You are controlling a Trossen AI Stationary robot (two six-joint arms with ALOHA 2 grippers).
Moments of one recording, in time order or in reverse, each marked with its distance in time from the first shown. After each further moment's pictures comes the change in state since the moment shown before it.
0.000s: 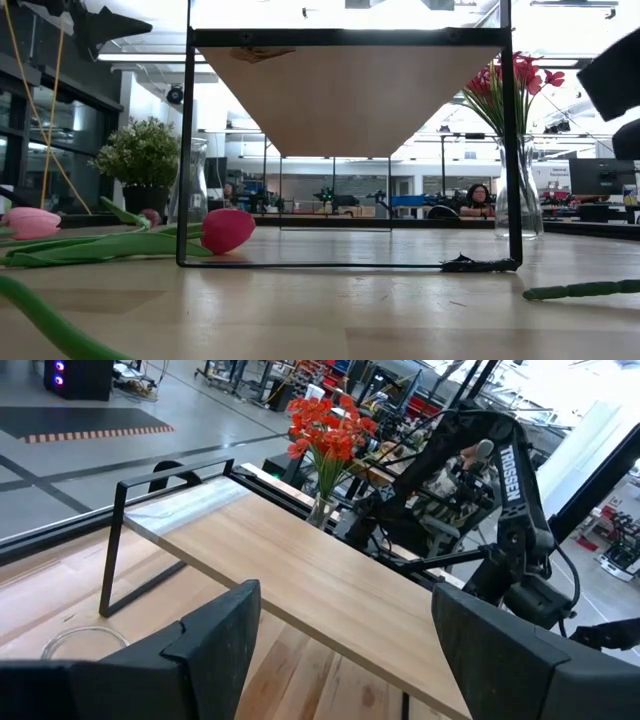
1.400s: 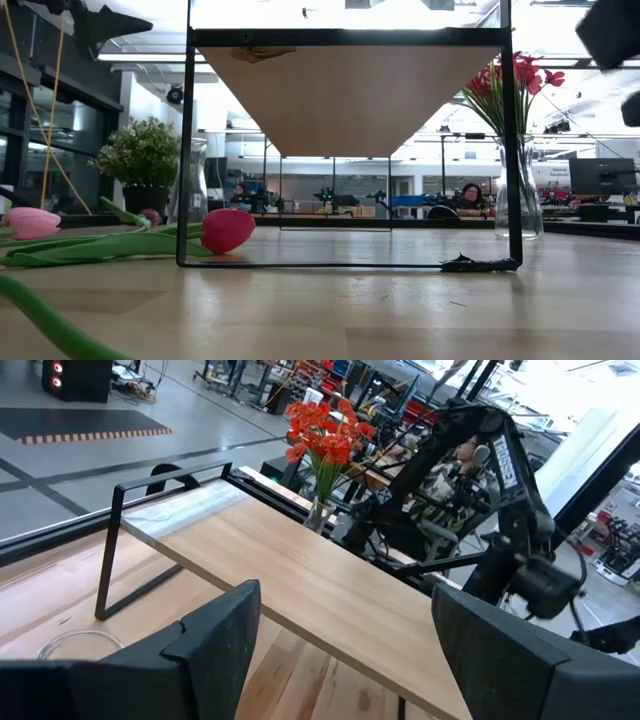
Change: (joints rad) left arm 0.000 0.000 0.000 0.013 0.000 -0.001; right arm 0.003 -0.117 -0.002 -0.012 -0.005 0.071
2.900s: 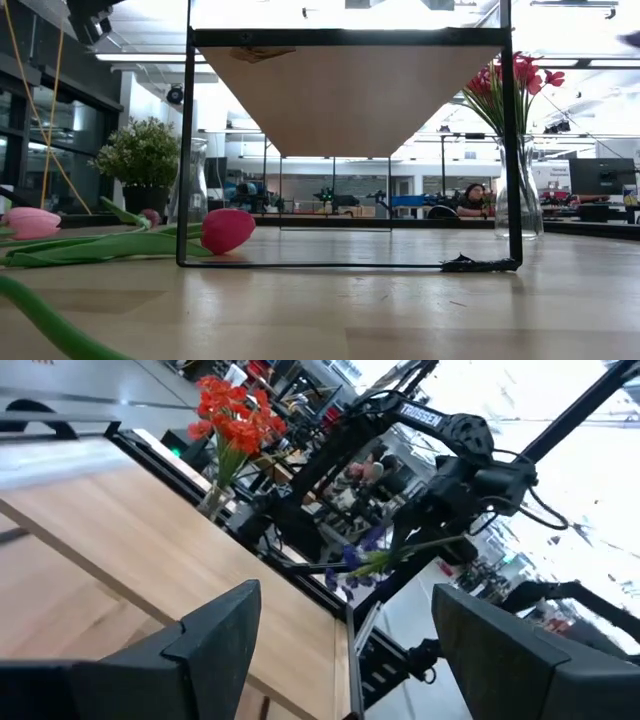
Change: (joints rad) left arm 0.000 0.002 0.000 0.131 0.203 -0.208; right arm -0.046 -0.144 0.643 -0.473 0.506 -0.249
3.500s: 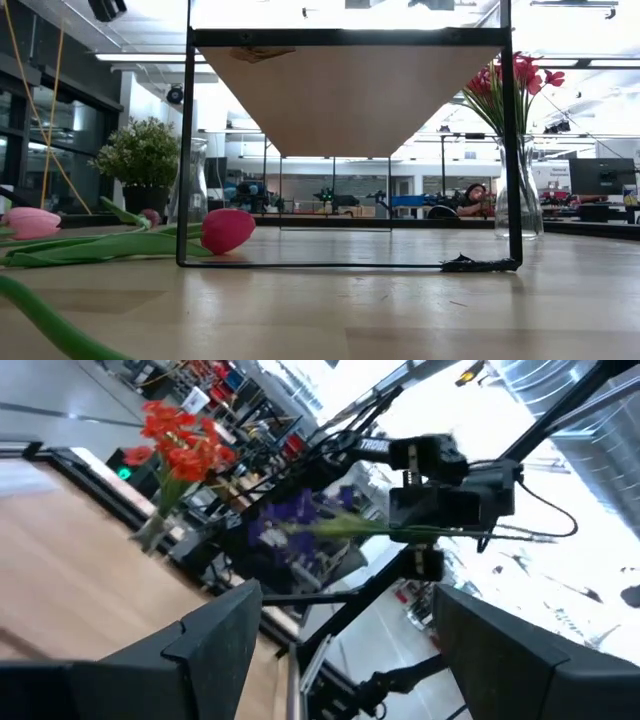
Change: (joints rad) left arm 0.000 0.121 0.000 0.273 0.032 -0.005; right arm -0.077 0.173 0.399 0.117 0.428 -0.879
